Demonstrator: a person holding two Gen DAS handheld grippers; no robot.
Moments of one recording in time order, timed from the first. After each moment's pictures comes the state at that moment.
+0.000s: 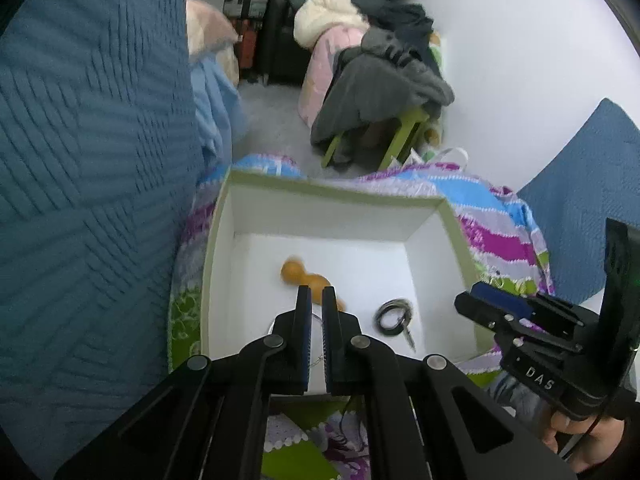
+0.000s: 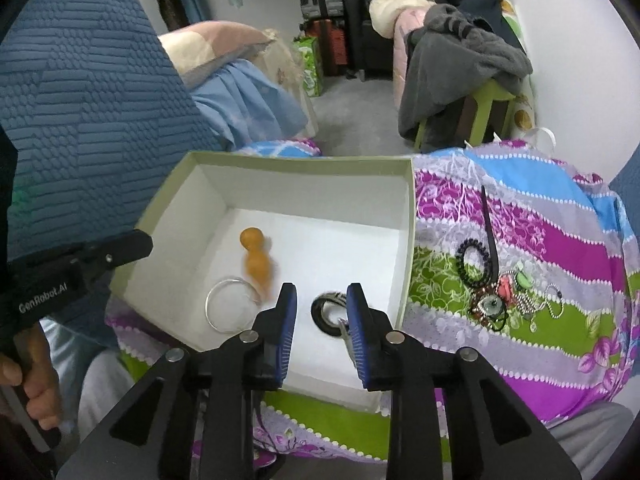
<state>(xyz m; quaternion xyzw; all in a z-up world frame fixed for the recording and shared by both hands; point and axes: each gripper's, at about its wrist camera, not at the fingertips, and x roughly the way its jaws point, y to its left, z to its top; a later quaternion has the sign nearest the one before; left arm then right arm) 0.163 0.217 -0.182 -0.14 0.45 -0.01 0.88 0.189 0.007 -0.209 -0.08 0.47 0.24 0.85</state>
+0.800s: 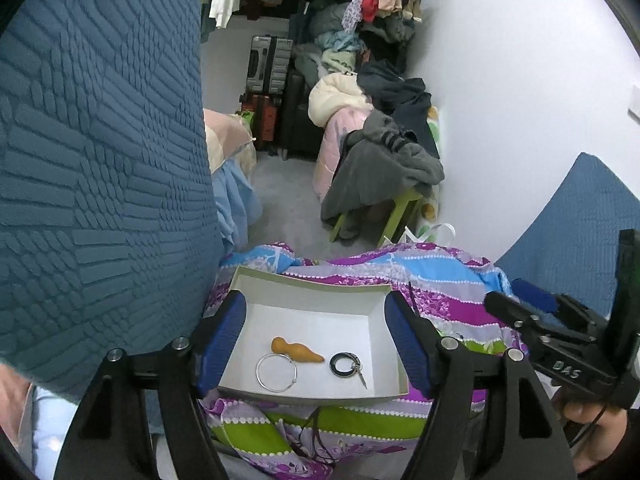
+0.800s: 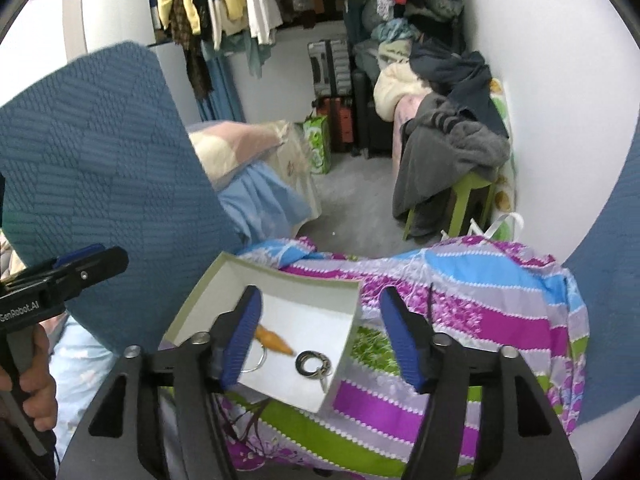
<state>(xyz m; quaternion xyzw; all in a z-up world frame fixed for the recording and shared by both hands) 0.107 0.171 -0.034 -0.13 0.35 0.06 0.93 0.172 -0.054 -0.072 -0.06 0.35 0.26 0.90</state>
